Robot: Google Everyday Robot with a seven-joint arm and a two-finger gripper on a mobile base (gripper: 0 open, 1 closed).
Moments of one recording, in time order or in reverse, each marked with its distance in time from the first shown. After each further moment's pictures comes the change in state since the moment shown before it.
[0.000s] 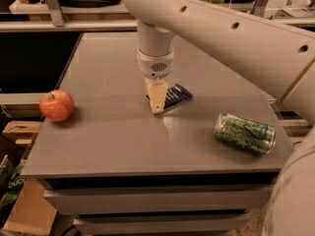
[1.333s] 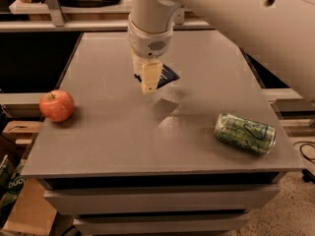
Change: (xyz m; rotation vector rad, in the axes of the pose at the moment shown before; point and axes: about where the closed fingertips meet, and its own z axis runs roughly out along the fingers) arm -0.032 -0.003 -0.071 0.179 -0.098 -0.195
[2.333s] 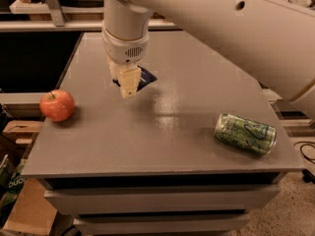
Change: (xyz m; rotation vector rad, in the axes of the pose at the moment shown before) arm -0.051 -0.003 0.011 0.007 -0.025 -0.134
